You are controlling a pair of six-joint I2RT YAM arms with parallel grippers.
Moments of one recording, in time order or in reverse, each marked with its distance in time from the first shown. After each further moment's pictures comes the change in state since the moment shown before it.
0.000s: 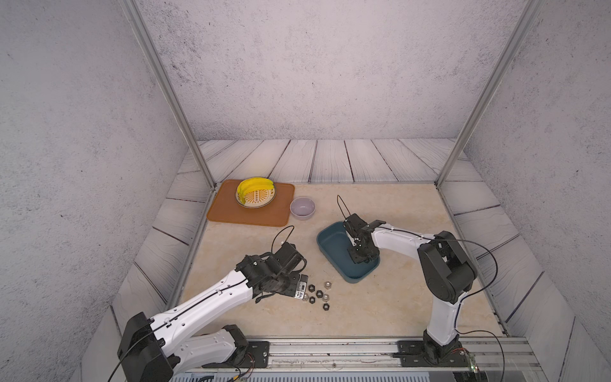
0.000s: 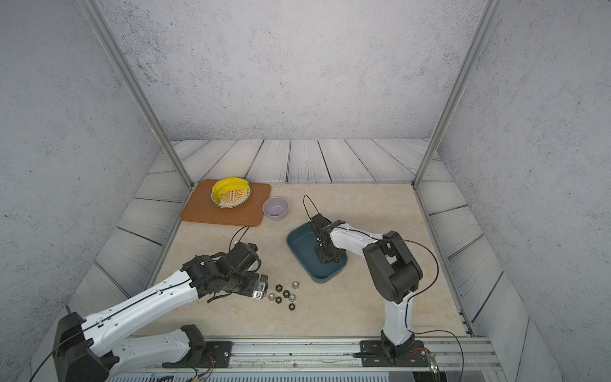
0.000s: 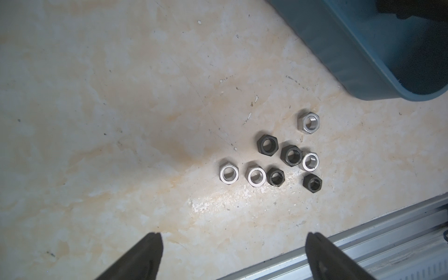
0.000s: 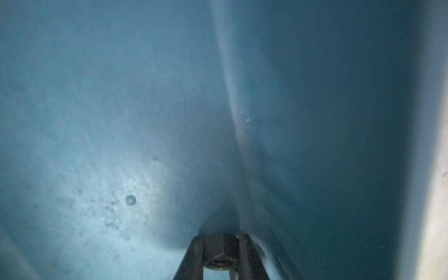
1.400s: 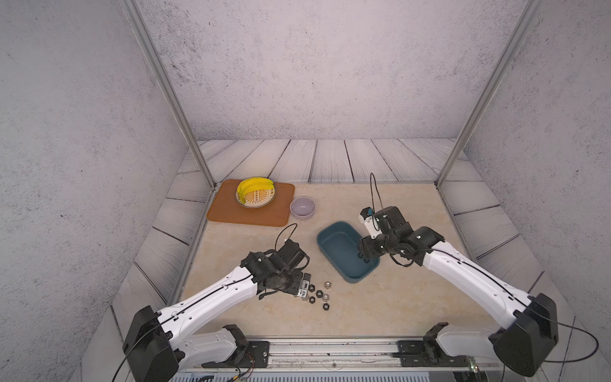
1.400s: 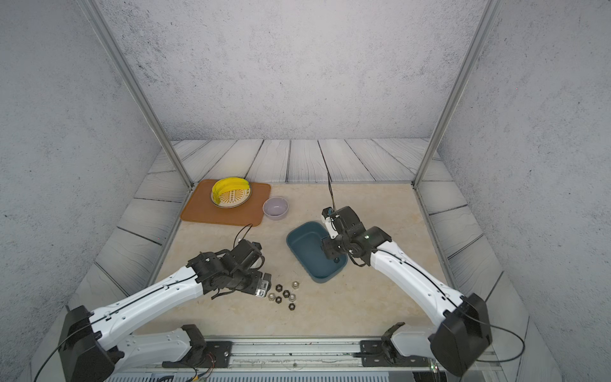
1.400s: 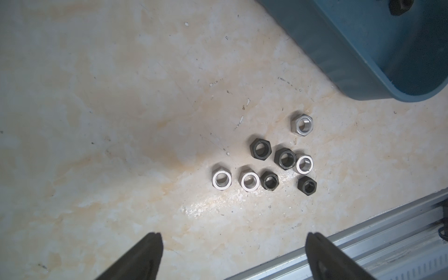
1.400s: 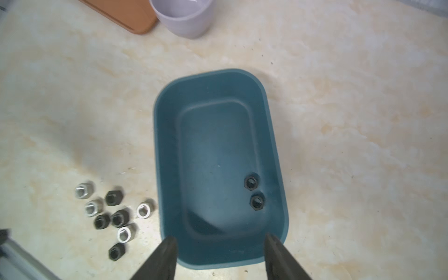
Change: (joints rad) left arm 0.007 0.069 0.023 0.030 0.033 0.030; right arm 0.018 -0.665 -0.156 -0.006 -0.217 -0.042
